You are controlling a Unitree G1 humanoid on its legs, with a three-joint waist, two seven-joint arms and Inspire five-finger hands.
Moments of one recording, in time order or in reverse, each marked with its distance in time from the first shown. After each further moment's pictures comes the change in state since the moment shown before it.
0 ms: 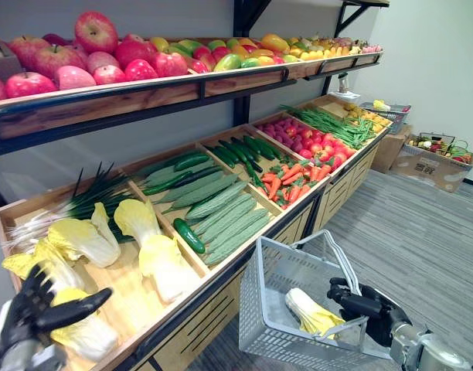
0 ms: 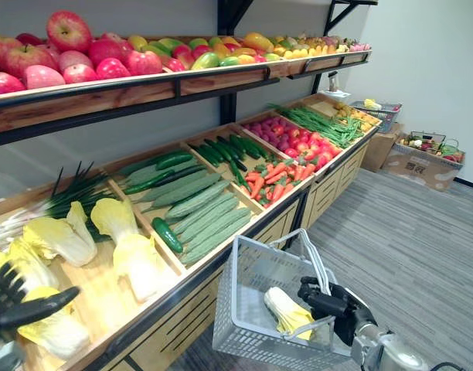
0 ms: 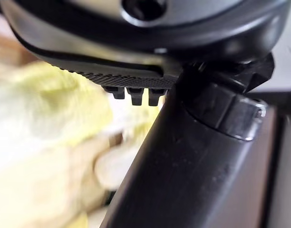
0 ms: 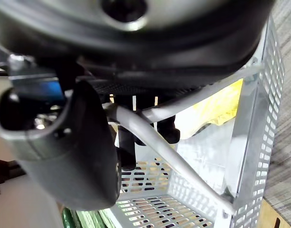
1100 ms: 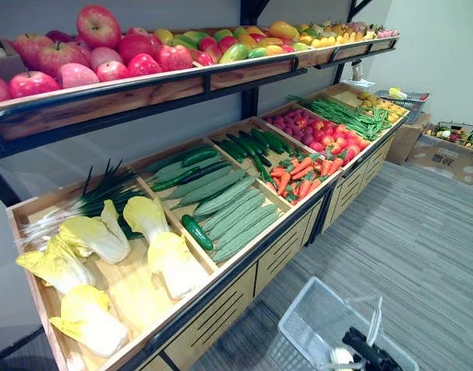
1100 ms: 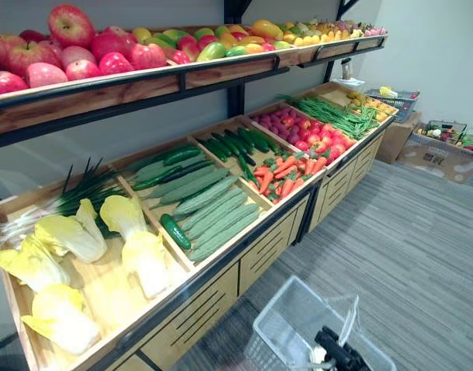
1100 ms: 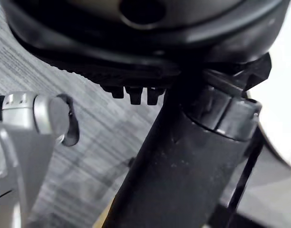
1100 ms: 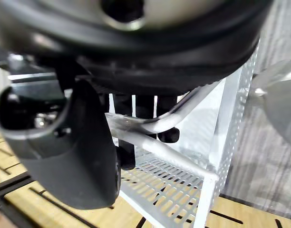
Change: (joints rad) left arm -0.082 -0.308 -0.225 0.973 -0.257 -0.198 0.140; right arm 0.029 0.205 -0.005 0.530 0.113 -0.244 -0.299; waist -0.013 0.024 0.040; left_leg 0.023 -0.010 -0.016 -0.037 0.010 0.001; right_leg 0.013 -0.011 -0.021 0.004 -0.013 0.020
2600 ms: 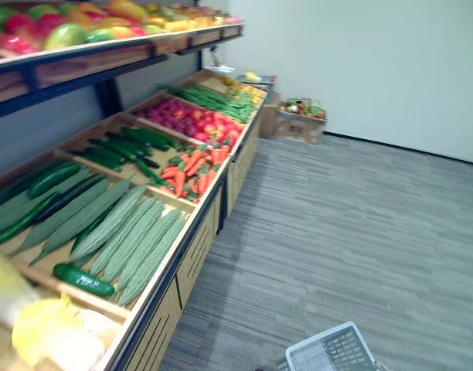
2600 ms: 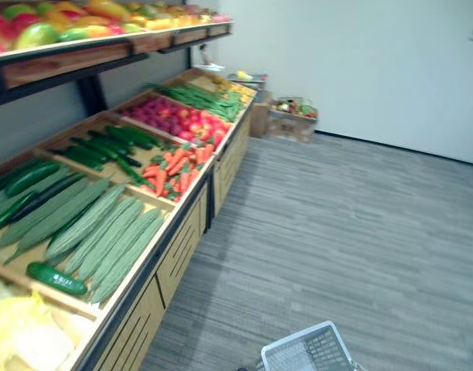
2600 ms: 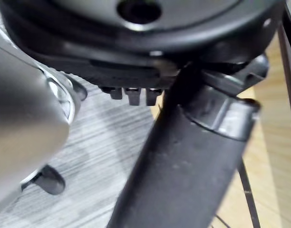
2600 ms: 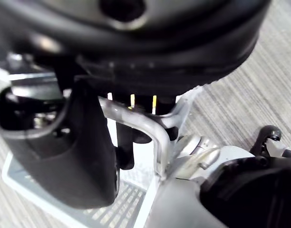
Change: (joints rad) left arm -0.192 0.116 -0.113 0.062 0.184 0.085 -0.097; right arm -0.089 0.118 -0.094 0.521 -0.046 -0.202 -0.017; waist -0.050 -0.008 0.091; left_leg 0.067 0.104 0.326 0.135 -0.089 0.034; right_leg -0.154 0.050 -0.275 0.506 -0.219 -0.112
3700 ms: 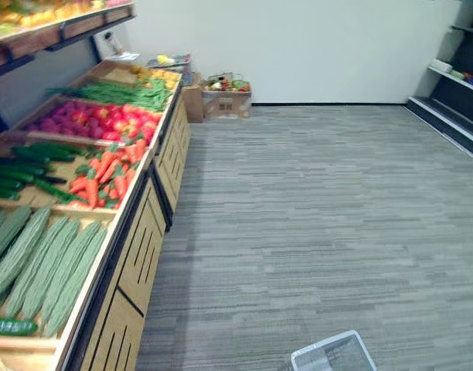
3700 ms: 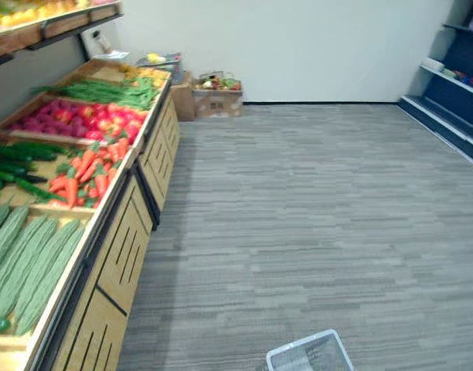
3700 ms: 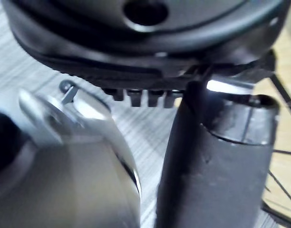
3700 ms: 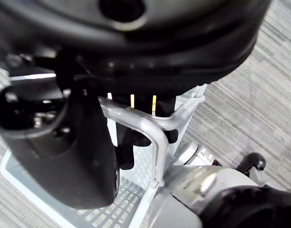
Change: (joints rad) left arm 0.051 0.015 -0.078 0.079 0.038 -0.015 -0.040; right arm -0.050 -0.136 0.102 0.105 0.022 0.072 0.069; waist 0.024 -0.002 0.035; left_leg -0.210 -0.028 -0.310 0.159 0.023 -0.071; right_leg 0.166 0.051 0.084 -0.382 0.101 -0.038
